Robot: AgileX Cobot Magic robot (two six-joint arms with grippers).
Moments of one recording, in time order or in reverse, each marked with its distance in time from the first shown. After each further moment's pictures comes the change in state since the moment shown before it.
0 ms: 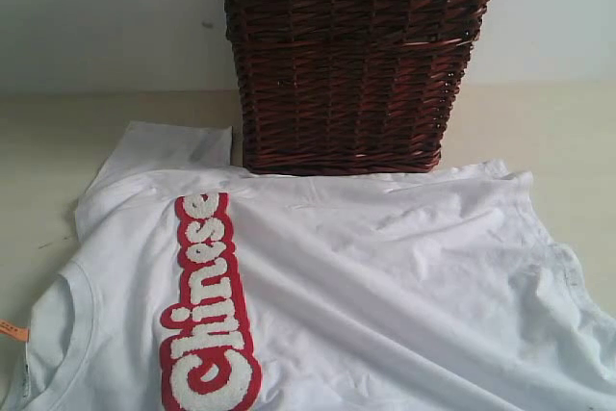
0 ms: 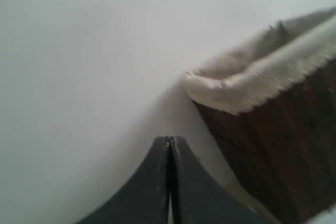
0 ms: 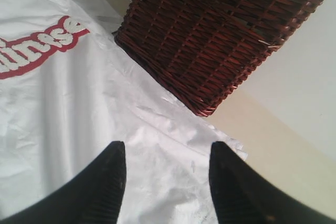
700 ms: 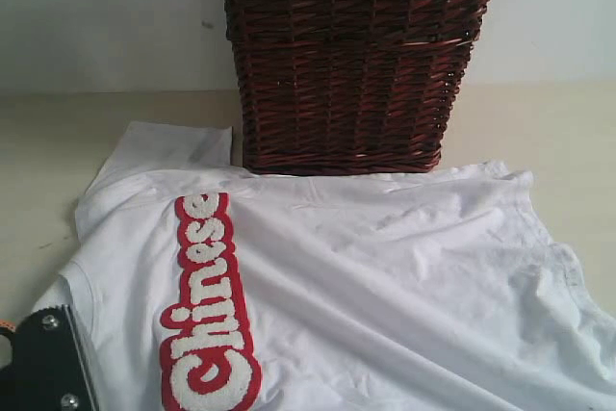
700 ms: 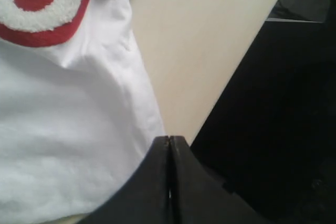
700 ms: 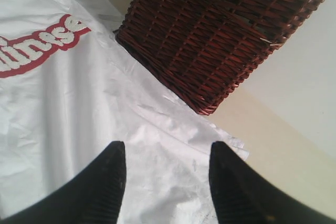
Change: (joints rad) left arm 0.000 0.350 0.315 -1.523 -0.116 0.740; right arm 0.000 0.000 0.000 -0.002 0.006 0.006
